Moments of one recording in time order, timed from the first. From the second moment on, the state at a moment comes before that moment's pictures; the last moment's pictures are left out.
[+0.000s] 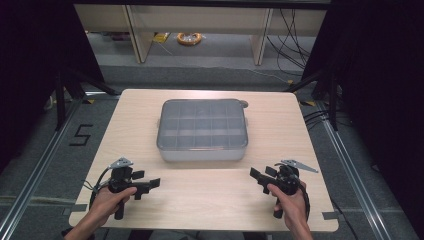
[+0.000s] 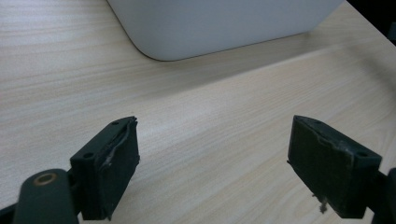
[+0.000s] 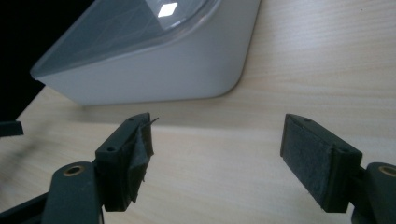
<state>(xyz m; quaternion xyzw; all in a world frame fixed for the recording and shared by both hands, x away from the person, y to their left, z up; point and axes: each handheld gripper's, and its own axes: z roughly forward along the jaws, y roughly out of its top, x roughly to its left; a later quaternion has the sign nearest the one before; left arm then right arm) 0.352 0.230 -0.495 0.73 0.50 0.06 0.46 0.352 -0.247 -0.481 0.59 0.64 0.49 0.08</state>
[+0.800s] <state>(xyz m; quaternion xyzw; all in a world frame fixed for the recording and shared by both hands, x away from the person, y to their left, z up) 0.367 0.231 -0.484 0.71 0.51 0.06 0.48 0.399 -0.239 -0.459 0.58 0.63 0.51 0.08</state>
